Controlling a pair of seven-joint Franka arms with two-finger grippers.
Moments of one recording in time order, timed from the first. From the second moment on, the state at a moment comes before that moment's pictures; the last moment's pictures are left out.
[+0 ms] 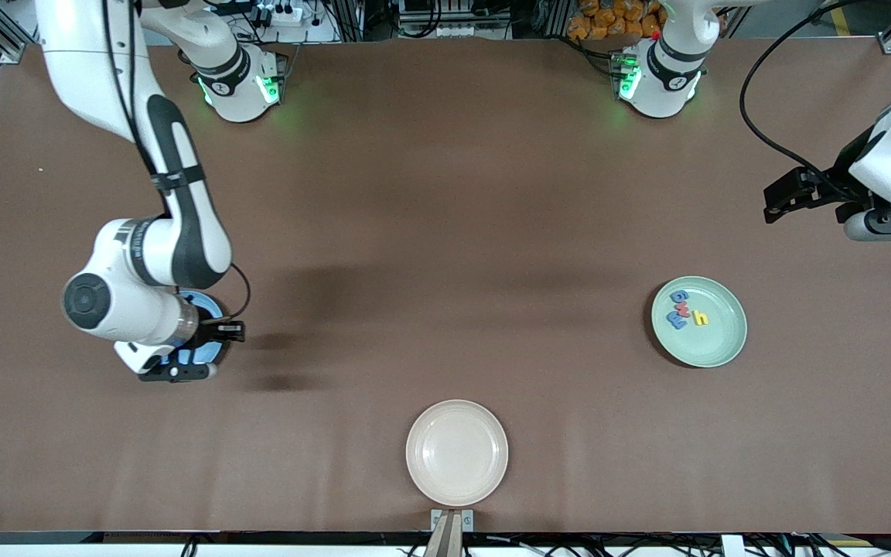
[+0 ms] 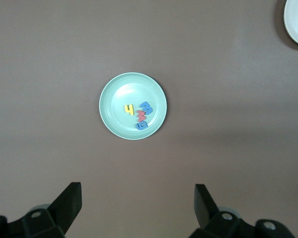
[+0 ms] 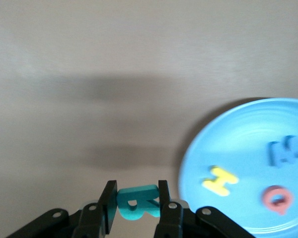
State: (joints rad) left arm 0.01 0.07 -0.15 -1.50 0.02 1.55 -0.12; right arm 0.37 0.58 -0.34 -1.70 0.33 2.14 -0.18
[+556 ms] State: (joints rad) left arm 0.01 0.07 -0.15 -1.50 0.02 1.55 -0.12; right arm 0.18 0.58 -0.30 -1.74 0.20 2.13 -0.40
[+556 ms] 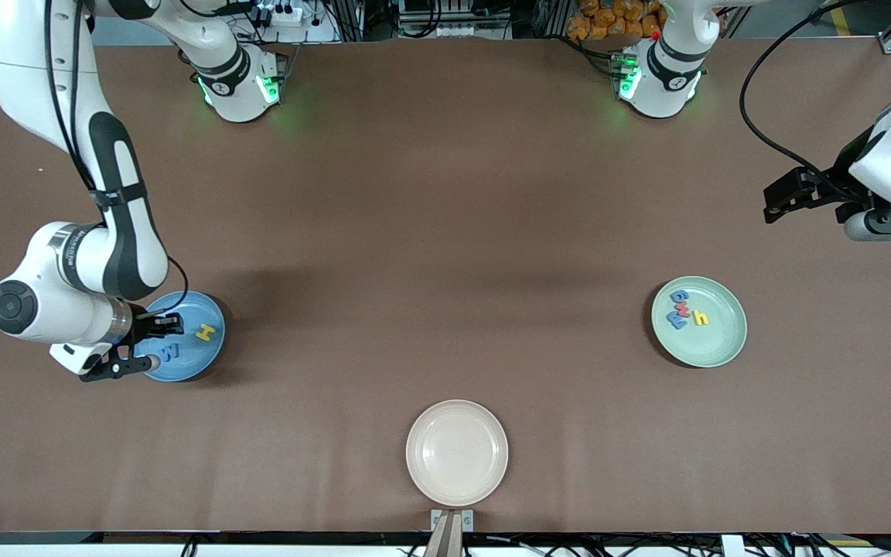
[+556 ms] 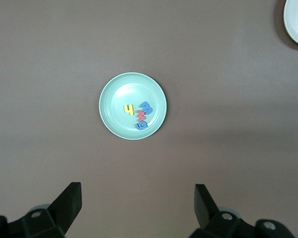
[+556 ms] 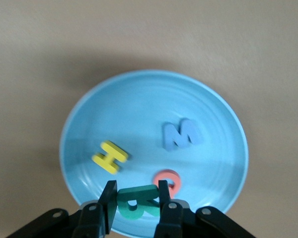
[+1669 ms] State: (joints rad) left arm 0.00 0.07 -0.15 -1.50 0.02 1.55 -0.12; right arm 0.10 0.18 -0.19 -2.08 0.19 2.13 -0.39
